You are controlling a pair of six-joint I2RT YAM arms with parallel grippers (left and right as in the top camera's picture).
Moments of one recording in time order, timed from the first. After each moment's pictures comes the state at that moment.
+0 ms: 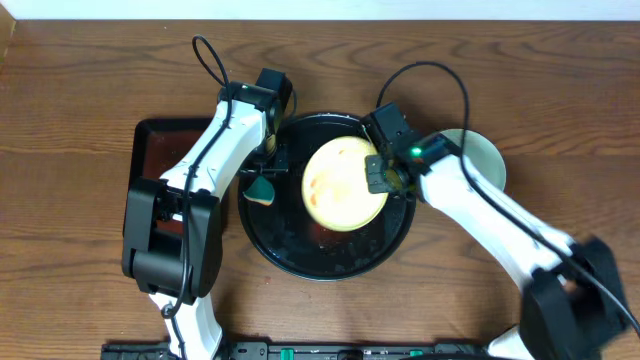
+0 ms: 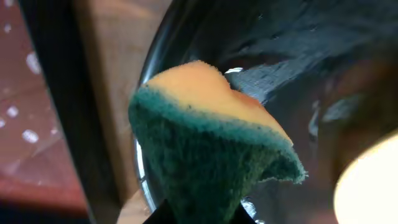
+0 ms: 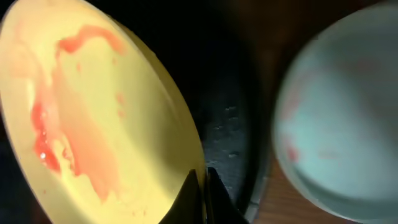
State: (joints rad) left arm -0.28 1.96 1.50 -1.12 -0.09 -0.33; right arm 0.57 1.68 1.24 -0.78 0.17 0.44
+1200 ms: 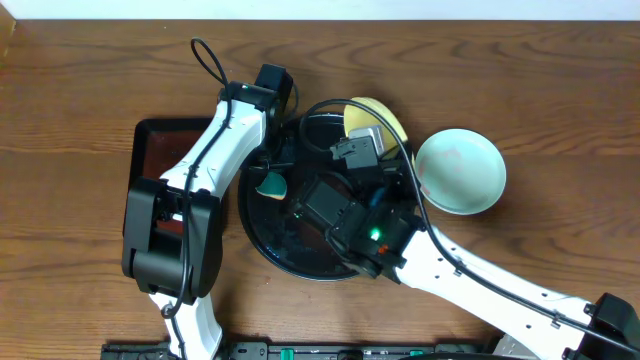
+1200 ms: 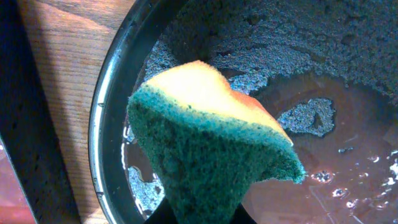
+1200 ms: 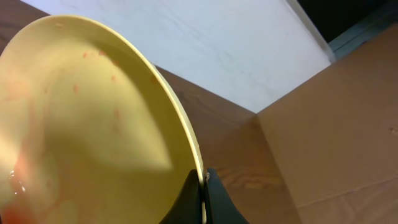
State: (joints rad) left arm -0.28 1.96 1.49 -1.06 0.01 -0.36; right arm 1.01 1.54 1.24 -0.83 1.31 0.39
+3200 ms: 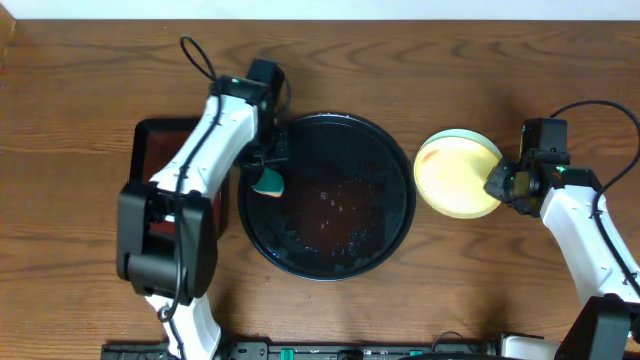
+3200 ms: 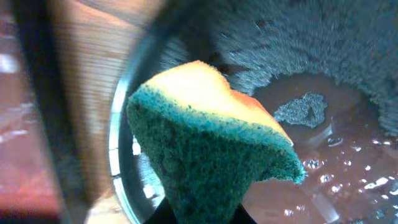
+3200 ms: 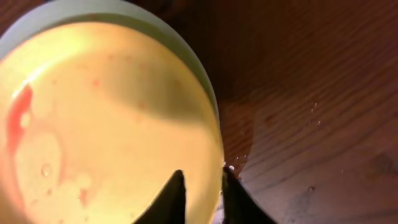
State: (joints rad) left arm -0.24 1.94 1.54 -1.14 0.05 -0.36; right arm -0.08 1.47 0.92 -0.66 0.08 0.46
